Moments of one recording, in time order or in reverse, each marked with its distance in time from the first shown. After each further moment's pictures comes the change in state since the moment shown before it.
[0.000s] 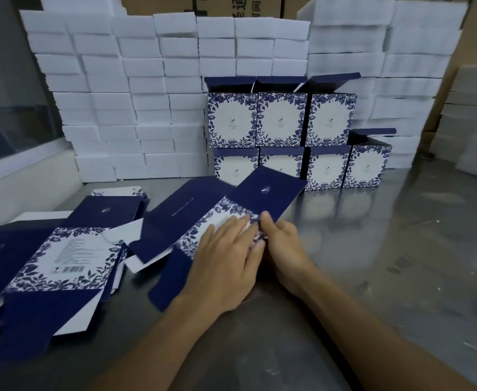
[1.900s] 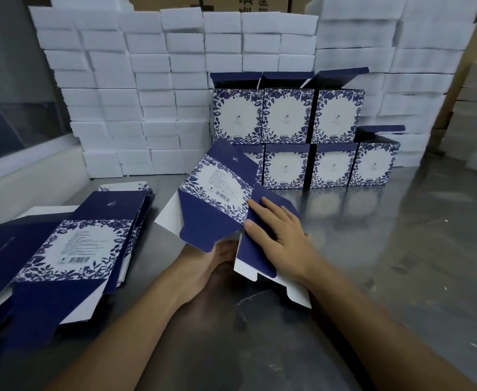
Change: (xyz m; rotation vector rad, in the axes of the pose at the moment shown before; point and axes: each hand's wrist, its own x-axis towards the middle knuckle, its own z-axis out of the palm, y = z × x) left_hand 0.011 -0.050 0.017 -1.460 -0.101 -0.637; right_hand -0.016 -0.017 -0.014 -0.903 -0.161 -0.185
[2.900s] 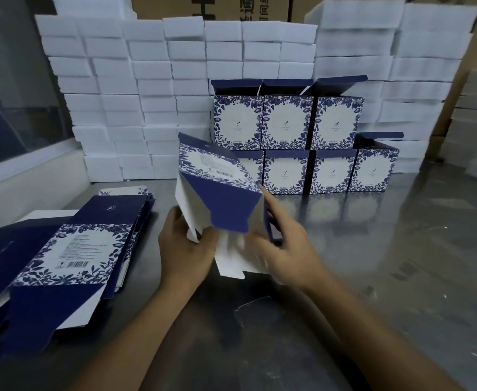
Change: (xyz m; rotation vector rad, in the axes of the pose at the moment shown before) left_hand -0.019 0.016 0.004 0.399 0.471 0.662; right_hand -0.001 0.002 -0.002 0.384 0.077 -0.321
